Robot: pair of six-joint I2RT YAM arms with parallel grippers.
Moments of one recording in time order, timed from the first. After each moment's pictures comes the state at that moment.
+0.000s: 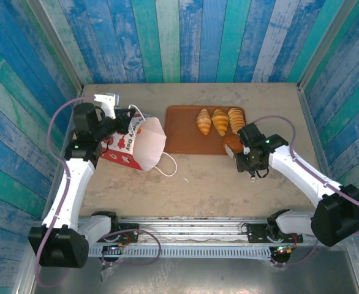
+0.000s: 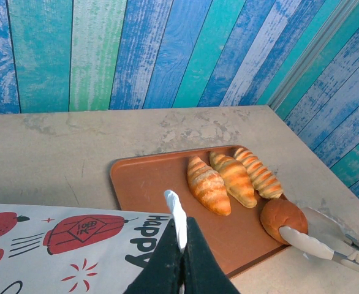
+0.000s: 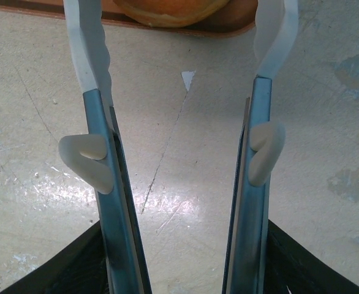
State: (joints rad) left arm -0.03 1.05 0.95 -0.22 0.56 -0.17; right arm 0.45 1.28 0.93 -0.98 0.10 0.36
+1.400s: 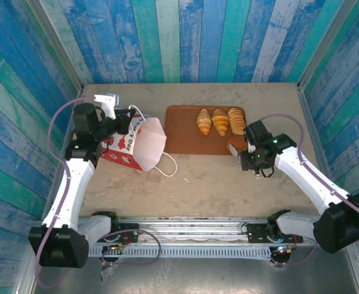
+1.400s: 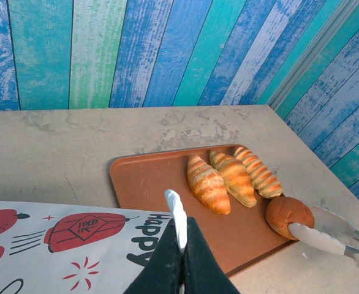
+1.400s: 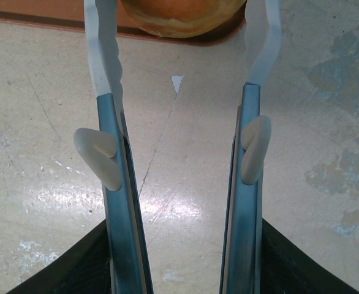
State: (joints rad) left arm -0.03 1.05 0.95 -0.22 0.56 -0.17; right arm 0.41 1.22 0.96 -1.03 0.09 0.31
